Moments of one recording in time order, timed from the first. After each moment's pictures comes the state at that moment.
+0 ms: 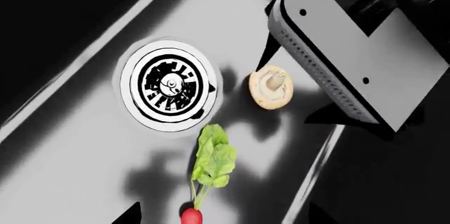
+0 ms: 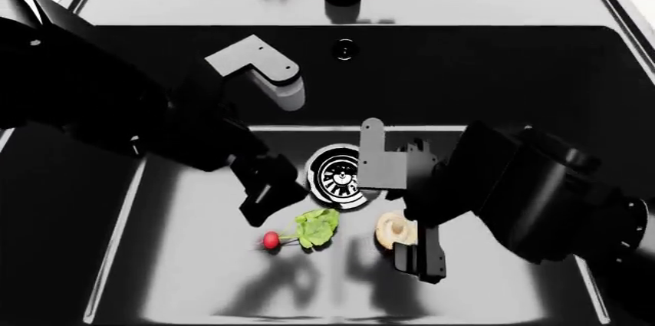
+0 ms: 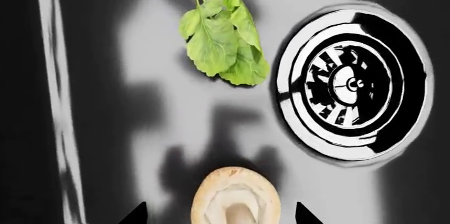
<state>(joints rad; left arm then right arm) -1.74 -0.58 1.17 -0.15 -1.54 -1.36 0.17 1.40 0.58 -1.31 -0.13 0.34 1.07 -0.93</state>
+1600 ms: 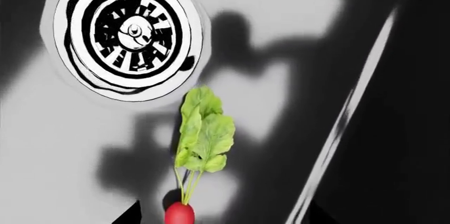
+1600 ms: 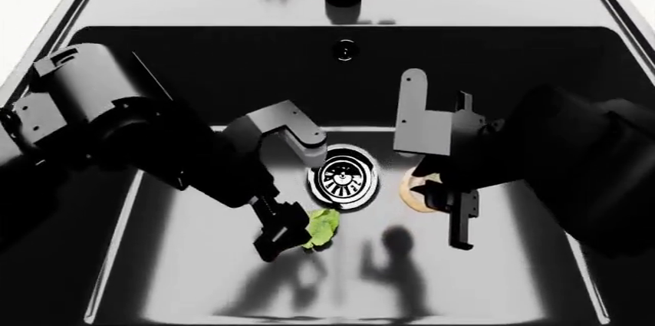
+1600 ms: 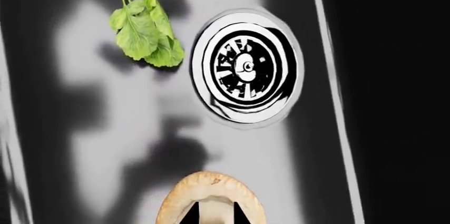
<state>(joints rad) -1.65 -0.47 1.38 -0.23 -1.32 -1.25 0.39 1.49 0.72 -1.24 -0.24 0.33 1.07 -0.88</state>
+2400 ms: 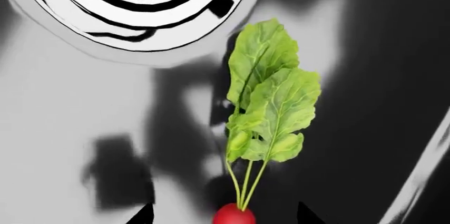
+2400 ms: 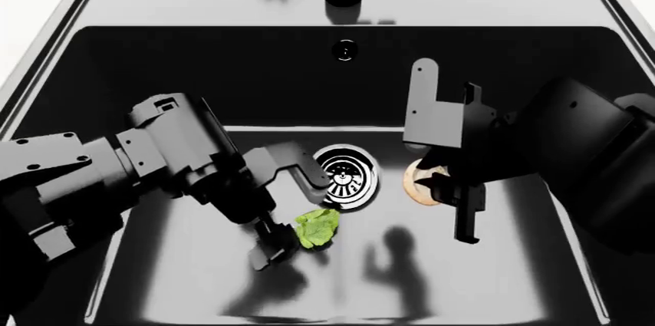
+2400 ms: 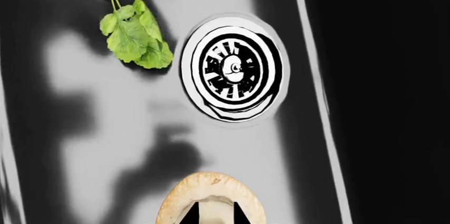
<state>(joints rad) -1.57 -0.31 1.62 -0.45 -1.06 -1.13 0.54 1.50 0.75 -1.22 -0.24 0.34 1.04 -0.88</state>
